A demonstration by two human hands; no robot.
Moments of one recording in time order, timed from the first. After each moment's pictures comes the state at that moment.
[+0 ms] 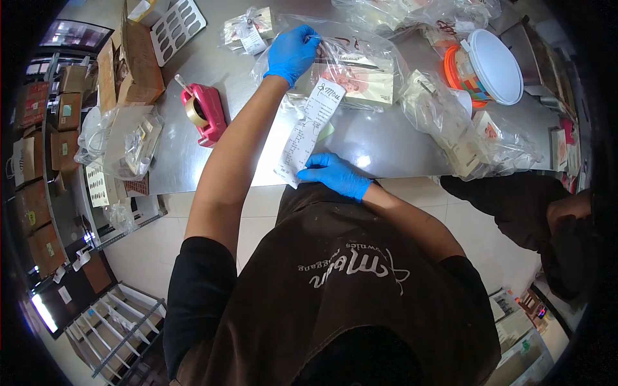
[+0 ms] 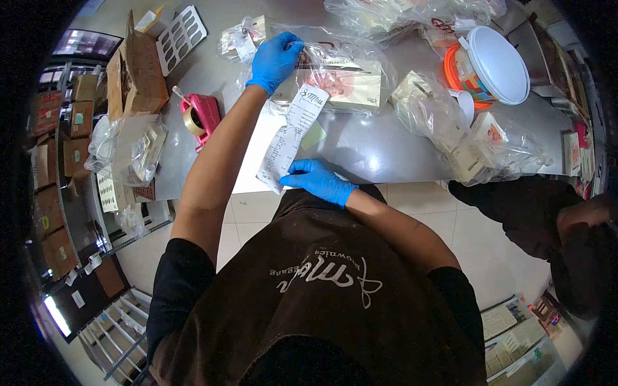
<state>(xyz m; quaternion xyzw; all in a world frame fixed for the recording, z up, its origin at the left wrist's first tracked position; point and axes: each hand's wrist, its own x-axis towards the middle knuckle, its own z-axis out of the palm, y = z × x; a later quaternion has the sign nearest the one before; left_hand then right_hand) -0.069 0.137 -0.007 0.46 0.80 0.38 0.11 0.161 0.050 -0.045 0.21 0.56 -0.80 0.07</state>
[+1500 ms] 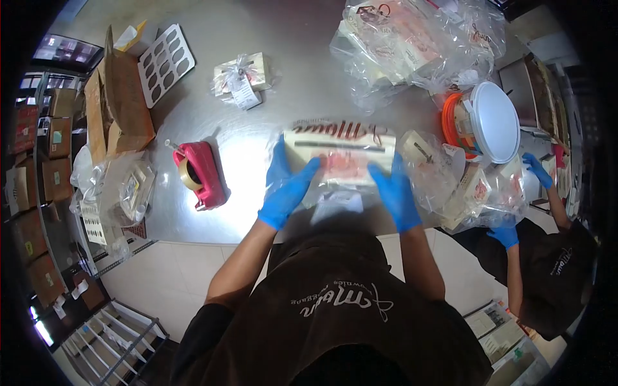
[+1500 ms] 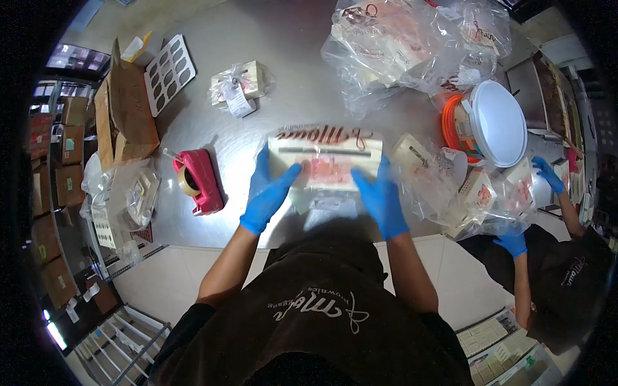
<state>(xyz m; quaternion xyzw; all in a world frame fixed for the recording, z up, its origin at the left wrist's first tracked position) -0.022 0.073 -0.001 0.25 0.77 0.49 0.32 0.171 0.200 -0.025 0.43 0.77 -0.42 -0.22</state>
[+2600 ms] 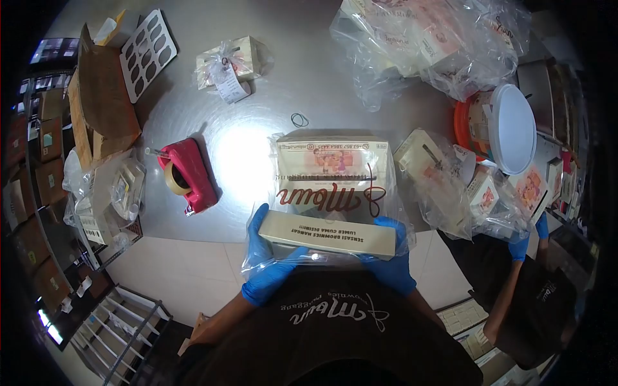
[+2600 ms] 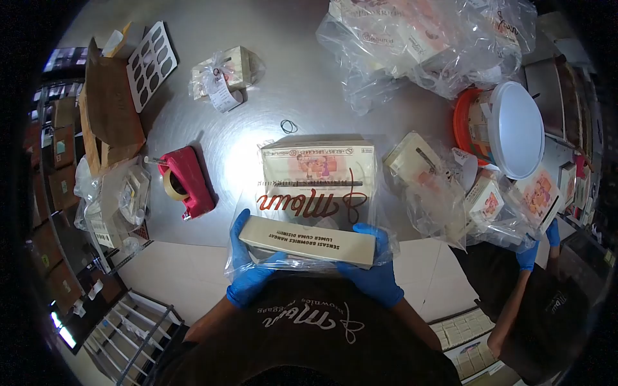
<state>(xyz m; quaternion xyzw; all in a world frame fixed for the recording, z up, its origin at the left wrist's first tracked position) 0.026 -0.003 0.052 0.12 0.75 0.48 0.45 0.230 0.131 0.022 0.41 0.65 -0.62 -0.11</state>
